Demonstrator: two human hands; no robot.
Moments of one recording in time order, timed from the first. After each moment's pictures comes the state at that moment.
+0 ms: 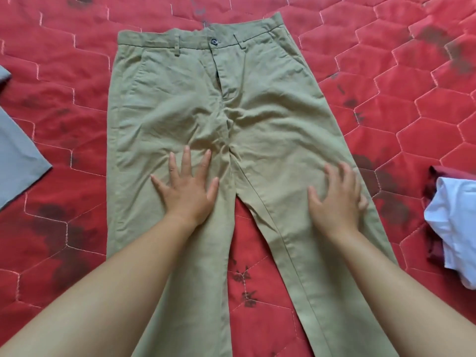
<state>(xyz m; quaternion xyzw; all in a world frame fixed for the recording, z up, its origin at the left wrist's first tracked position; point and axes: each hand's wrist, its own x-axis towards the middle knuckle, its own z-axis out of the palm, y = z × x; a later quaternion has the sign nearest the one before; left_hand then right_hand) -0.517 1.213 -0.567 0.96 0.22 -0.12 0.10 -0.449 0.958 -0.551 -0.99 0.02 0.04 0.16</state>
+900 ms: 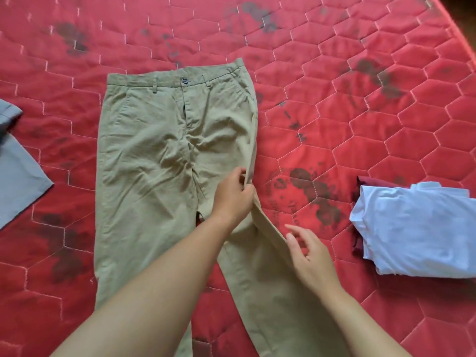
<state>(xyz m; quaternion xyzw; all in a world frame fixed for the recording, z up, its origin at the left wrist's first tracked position) -0.466 1.060 -0.457 0.82 0.26 -0.04 0.51 -0.519 0.870 -0.473 -0.88 -0.04 0.17 0.43</state>
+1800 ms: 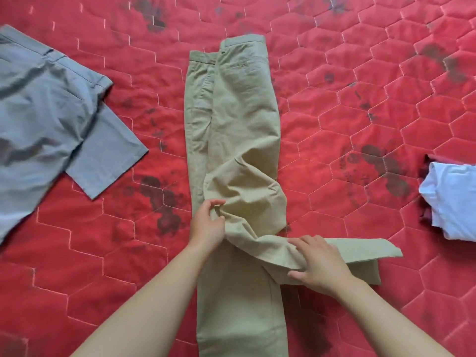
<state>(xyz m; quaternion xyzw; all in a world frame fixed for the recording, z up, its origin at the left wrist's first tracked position) -0.677 1.248 -0.472 0.76 0.40 -0.09 0.51 -0.639 1.000 -0.462 -0.90 -0.24 0.35 0.03</state>
